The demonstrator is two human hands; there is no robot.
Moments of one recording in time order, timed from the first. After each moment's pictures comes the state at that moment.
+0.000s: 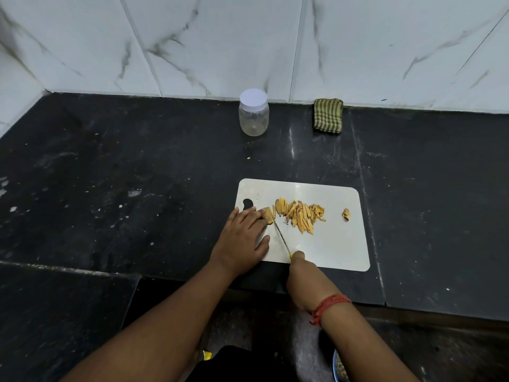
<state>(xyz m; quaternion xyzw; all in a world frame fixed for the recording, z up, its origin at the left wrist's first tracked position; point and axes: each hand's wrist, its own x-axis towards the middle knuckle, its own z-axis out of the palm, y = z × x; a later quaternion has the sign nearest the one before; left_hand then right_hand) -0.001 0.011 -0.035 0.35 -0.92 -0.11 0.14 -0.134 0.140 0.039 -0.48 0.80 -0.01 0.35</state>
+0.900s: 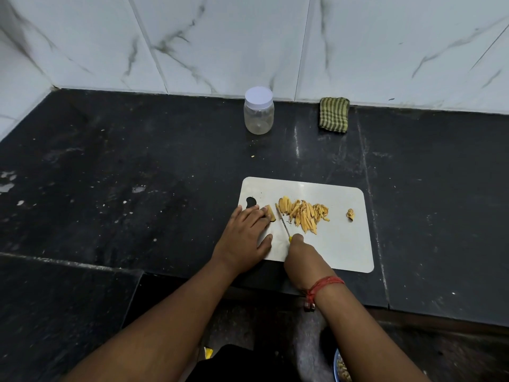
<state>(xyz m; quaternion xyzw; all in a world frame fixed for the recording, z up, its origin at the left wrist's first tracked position) -0.001 0.011 -0.035 0.35 -0.92 -0.11 0.15 -0.139 0.107 0.039 -0.45 0.82 -0.07 0.35</state>
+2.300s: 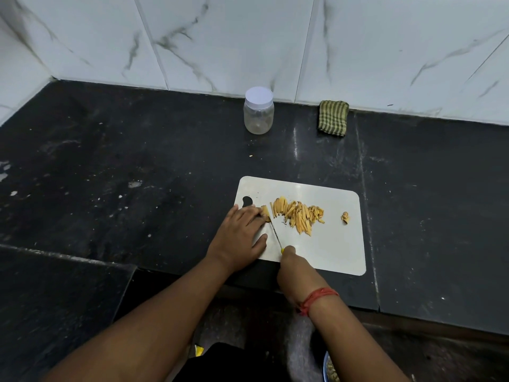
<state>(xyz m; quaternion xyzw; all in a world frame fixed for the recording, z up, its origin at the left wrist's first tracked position) -0.002 0.011 -0.034 0.35 -0.92 -0.09 0.16 -0.132 0.123 0.035 -0.47 0.80 0.00 0.36</state>
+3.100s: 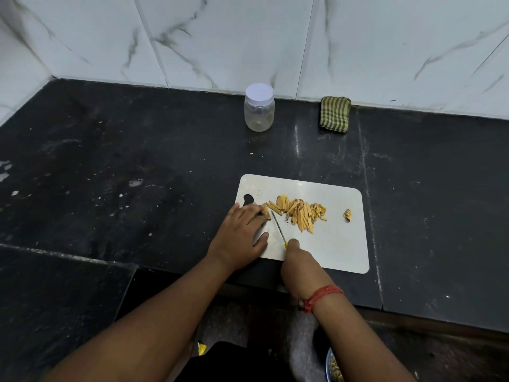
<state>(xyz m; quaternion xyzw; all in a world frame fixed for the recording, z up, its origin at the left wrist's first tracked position) -0.001 0.011 -0.036 0.35 -0.91 -0.11 0.16 -0.137 0.120 0.039 -0.47 0.81 -0.05 0.35</state>
